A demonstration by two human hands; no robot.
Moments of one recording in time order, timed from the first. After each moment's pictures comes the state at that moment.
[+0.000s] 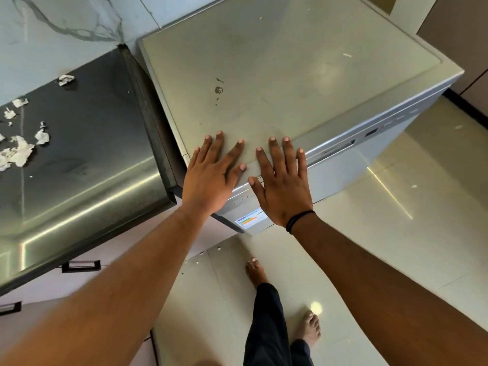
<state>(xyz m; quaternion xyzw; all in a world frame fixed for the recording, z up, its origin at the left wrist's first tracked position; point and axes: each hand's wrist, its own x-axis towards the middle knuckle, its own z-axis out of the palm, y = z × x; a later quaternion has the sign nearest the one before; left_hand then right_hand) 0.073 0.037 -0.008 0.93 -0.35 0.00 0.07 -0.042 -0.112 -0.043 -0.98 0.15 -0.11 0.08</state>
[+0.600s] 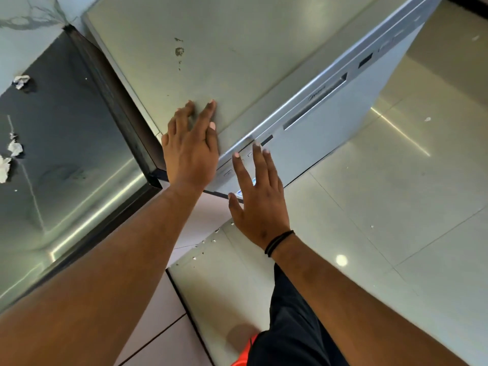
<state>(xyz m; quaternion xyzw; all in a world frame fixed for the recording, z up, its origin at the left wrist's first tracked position) 0.071 0.025 -0.014 0.94 -0.32 0.07 0.07 -0.095 -0.023 -0.061 -0.90 0.24 -0.14 0.34</state>
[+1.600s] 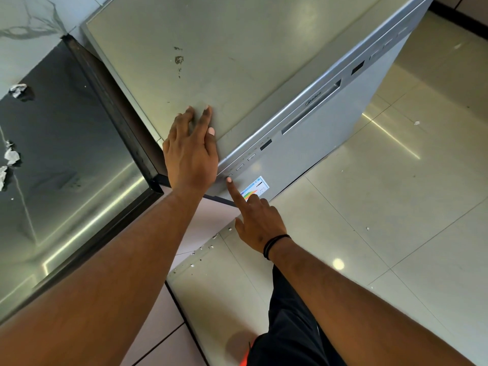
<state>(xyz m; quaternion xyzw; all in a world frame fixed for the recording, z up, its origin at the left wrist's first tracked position) 0.073 0.027 -0.017 0.94 -0.31 0.06 0.11 -0.096 -0.004 -0.111 -0.92 0.20 0.05 0.34</state>
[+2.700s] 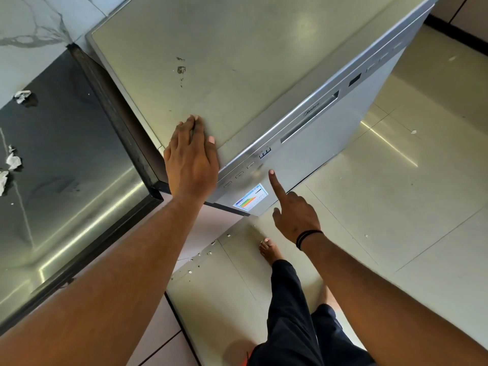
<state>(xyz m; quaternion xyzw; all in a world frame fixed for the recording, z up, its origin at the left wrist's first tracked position) 0.071 0.024 -0.015 0.95 -0.29 0.05 0.09 -0.124 -0.076 -0.132 -0.90 0.30 0.08 0.31</state>
